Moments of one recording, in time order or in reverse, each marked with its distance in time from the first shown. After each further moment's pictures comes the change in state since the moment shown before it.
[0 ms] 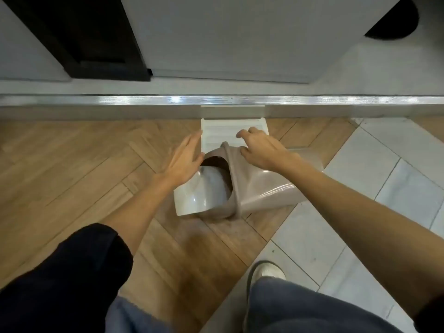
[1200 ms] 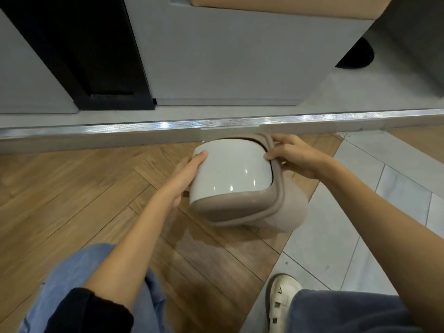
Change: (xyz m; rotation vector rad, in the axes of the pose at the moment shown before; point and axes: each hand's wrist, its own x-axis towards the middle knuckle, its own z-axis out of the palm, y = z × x) left_hand -0.035 0.006 -0.041 -0.948 -0.080 -0.461; right_hand -0.054 -0.003 -0.038 1.060 -0.006 0.288
